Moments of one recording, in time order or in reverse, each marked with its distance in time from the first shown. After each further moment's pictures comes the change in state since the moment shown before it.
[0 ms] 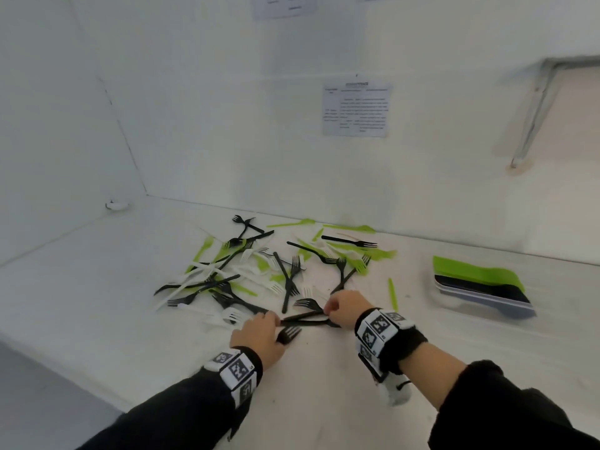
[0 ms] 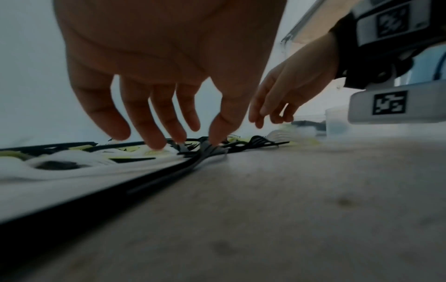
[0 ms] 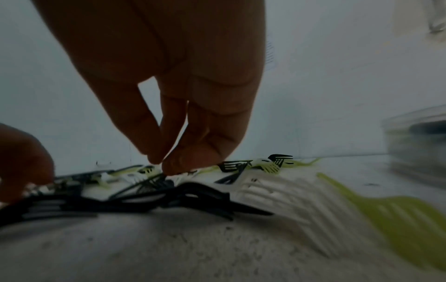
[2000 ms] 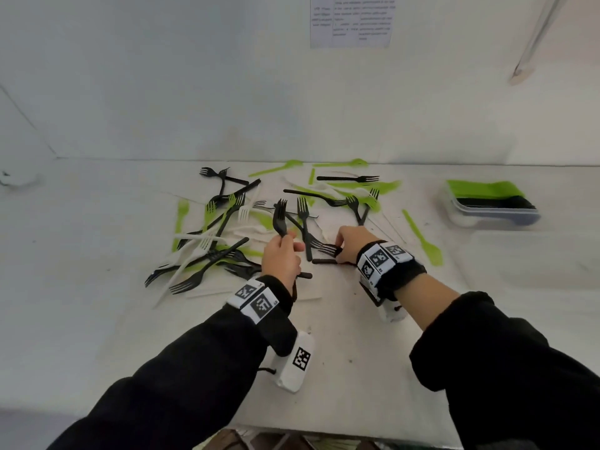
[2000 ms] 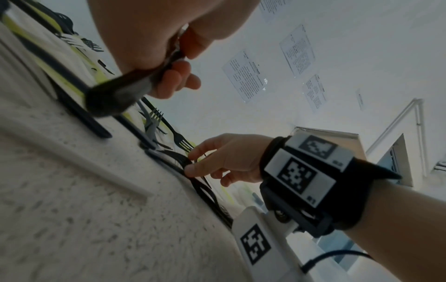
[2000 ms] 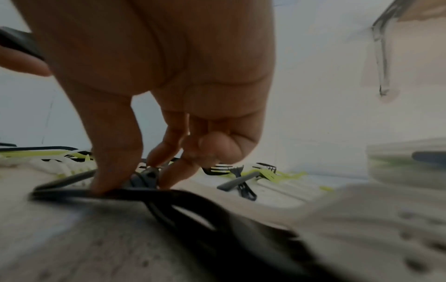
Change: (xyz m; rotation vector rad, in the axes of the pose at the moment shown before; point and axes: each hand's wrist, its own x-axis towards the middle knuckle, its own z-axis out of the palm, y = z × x) left_hand 0.076 -0.034 -0.028 -1.384 -0.045 -0.135; right_hand 0.072 -0.052 0.037 -0.106 0.113 0.374
